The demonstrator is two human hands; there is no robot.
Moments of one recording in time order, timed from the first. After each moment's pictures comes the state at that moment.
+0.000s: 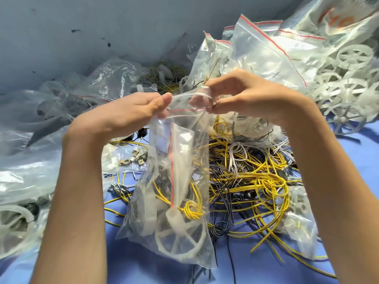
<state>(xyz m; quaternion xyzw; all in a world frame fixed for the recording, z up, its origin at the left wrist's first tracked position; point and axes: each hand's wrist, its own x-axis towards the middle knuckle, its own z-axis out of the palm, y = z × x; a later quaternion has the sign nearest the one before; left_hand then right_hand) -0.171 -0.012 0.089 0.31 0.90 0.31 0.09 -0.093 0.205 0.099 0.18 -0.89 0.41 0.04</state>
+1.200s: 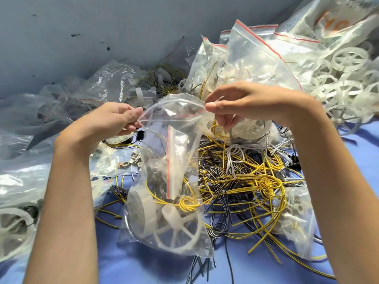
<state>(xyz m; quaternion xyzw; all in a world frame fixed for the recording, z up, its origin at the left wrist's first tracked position) -0.201 -0.036 0.063 0.15 0.86 0.48 0.08 -0.097 0.221 0.089 0.10 -0.89 0.44 -0.03</state>
